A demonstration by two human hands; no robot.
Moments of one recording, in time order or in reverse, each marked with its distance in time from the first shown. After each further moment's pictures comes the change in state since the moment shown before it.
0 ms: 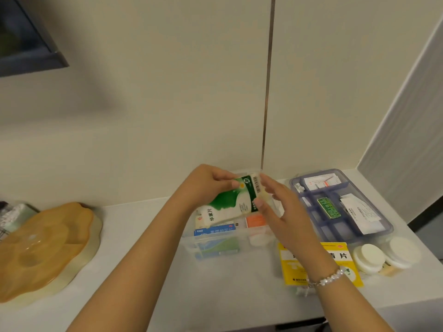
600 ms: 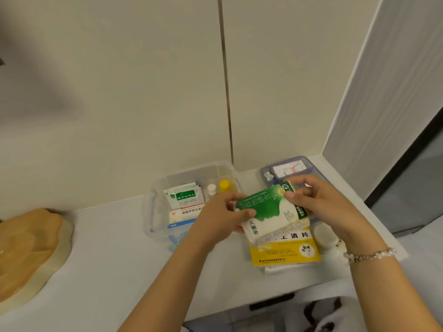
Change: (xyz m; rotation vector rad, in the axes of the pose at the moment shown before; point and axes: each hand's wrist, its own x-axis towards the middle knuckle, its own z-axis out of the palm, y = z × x) left_hand -0.037 0.005 0.106 -0.259 -0.083 -0.112; right_hand -0.018 0.026 -0.118 0.240 -0.120 0.487
